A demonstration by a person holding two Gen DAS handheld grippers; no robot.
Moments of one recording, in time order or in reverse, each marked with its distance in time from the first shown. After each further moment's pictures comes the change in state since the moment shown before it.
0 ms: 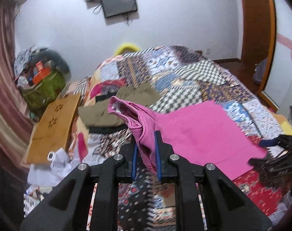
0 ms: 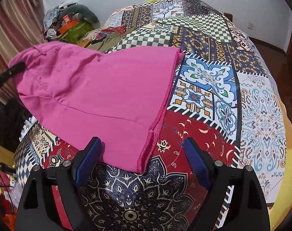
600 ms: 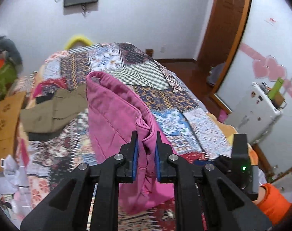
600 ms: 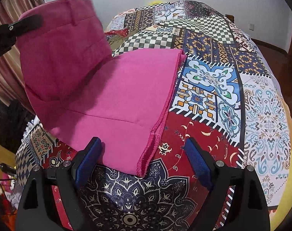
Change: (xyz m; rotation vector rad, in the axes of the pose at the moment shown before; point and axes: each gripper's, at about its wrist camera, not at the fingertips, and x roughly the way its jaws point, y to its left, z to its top) left arm 0.018 -0.081 0.050 -0.038 0.085 -0.407; right arm 0.002 -0.004 -0.002 -0.001 -0.031 0.030
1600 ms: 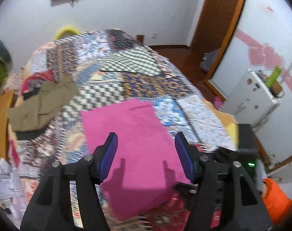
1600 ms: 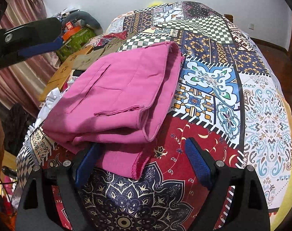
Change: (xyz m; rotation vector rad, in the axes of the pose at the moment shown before) left arm 0.035 -0.003 0.005 0.039 0.089 0.006; right arm 0.001 -0.005 0.002 0.017 -0.017 0.012
